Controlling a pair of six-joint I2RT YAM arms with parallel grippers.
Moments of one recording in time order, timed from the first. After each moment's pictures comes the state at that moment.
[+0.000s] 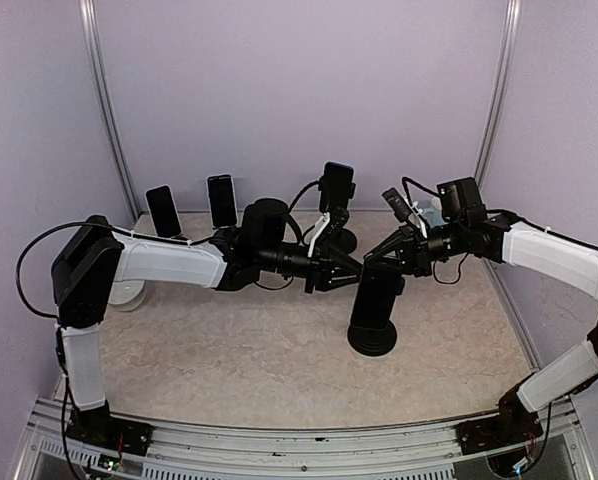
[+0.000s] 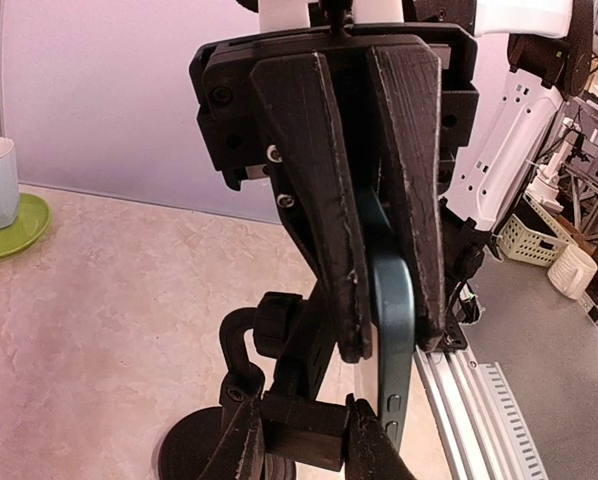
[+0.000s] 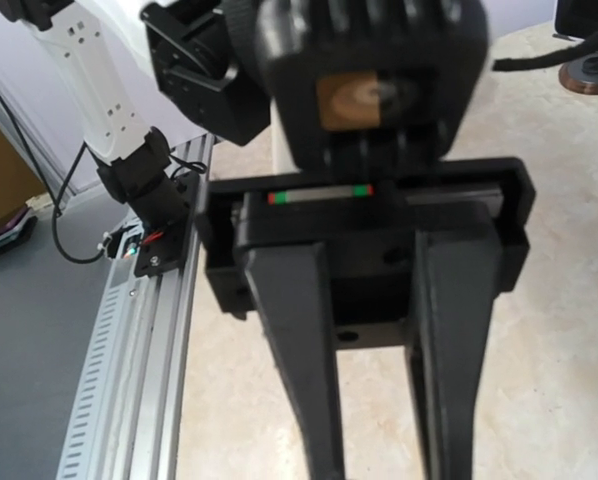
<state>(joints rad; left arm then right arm) -0.86 1.99 1.36 0.44 0.82 -0.08 0.42 1.41 1.06 -0.29 -1.10 -0.22</state>
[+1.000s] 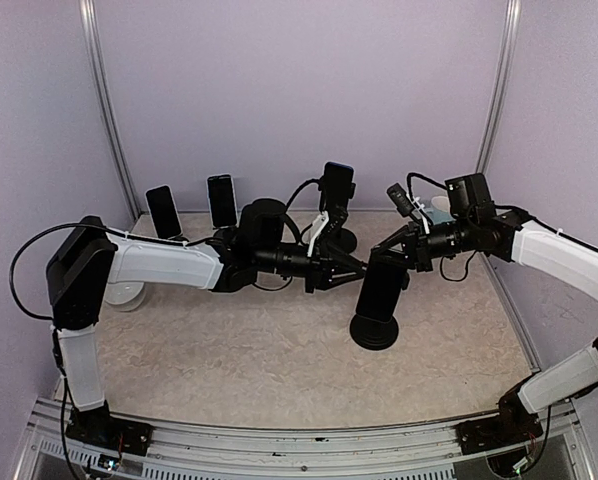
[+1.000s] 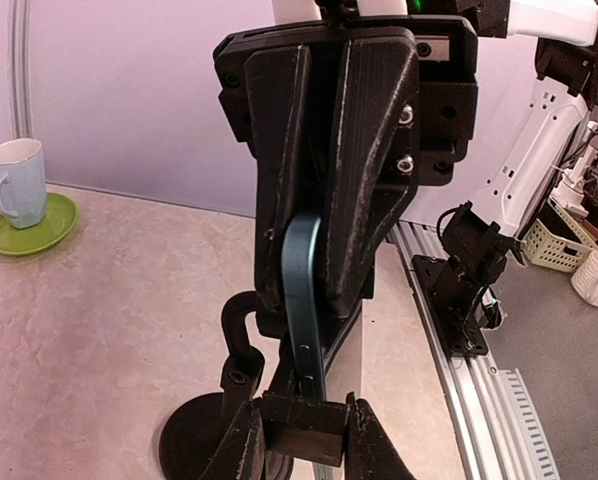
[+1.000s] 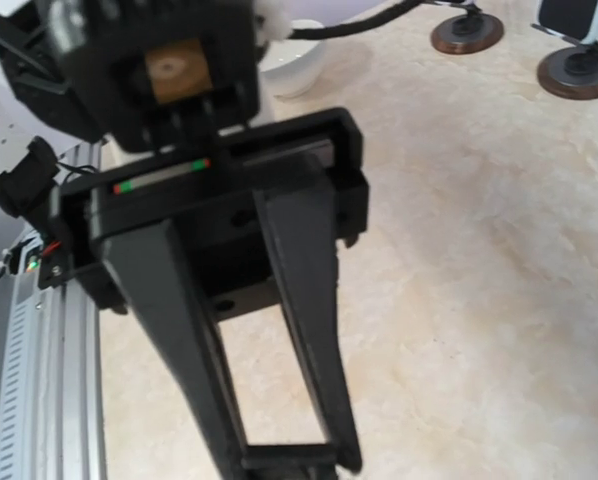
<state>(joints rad) -0.87 1.95 1.33 0.43 0.74 -0.07 0.41 1.35 1.07 -0.35 -0.89 -0.18</state>
